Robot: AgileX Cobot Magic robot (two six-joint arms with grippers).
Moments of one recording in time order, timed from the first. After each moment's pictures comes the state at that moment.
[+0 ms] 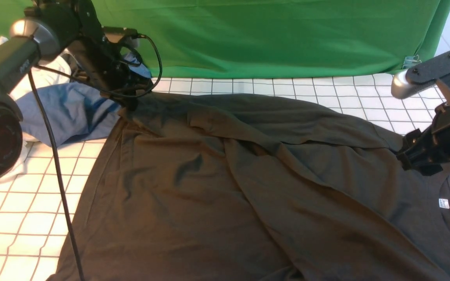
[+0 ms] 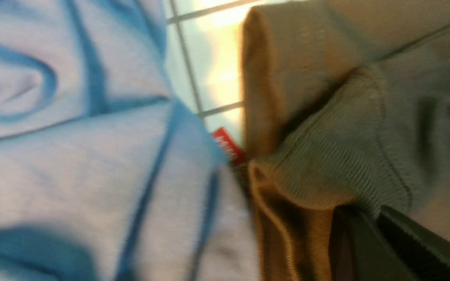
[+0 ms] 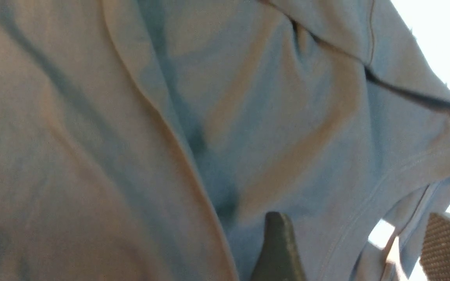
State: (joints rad) right arm 0.28 1.38 -1.06 -0.07 0.69 -0.13; left arm -0.02 2.39 -2.23 -0.23 1.10 0.31
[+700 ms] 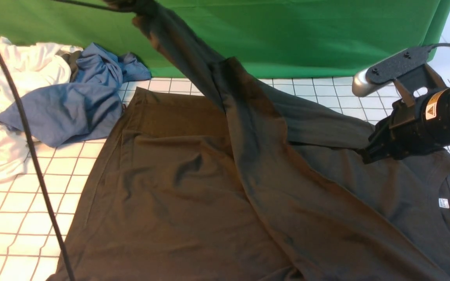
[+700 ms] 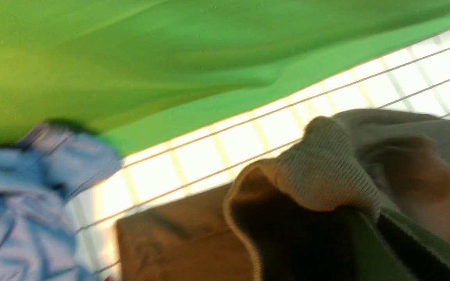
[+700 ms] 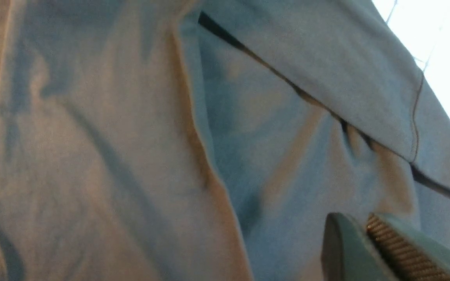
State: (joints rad) right arm 0.35 1.47 -1.07 -0.06 0.52 -0.13; left arm -0.08 2.21 -2.45 -0.41 1.14 0.34
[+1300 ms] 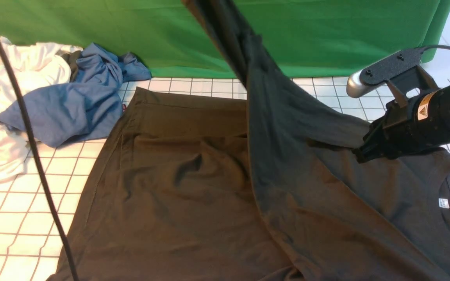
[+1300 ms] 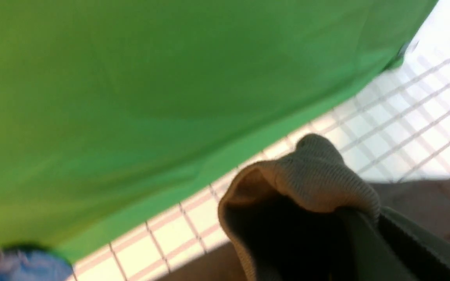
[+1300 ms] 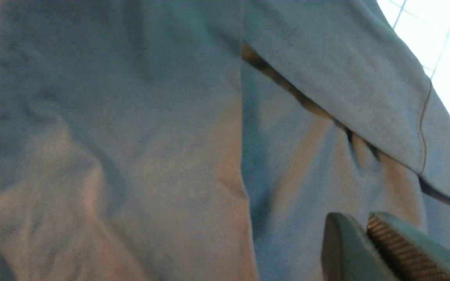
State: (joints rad) right arm 0.35 1.50 -1.07 -0.06 0.49 -0.13; left arm -0.18 2.10 -2.55 -0.41 1.10 0.35
